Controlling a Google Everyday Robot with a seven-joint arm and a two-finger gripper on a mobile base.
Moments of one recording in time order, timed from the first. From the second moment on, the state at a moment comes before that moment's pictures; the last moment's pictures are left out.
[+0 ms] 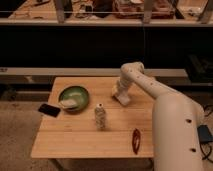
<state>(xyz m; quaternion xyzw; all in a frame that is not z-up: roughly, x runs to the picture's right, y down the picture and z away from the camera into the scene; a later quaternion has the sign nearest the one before) 0.098 0.014 0.983 -0.04 -0.27 -0.77 0.58</state>
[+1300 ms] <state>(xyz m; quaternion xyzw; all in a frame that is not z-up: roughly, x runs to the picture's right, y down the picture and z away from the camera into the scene) 0.119 -0.109 0.893 0.08 -0.26 -0.71 0.65</state>
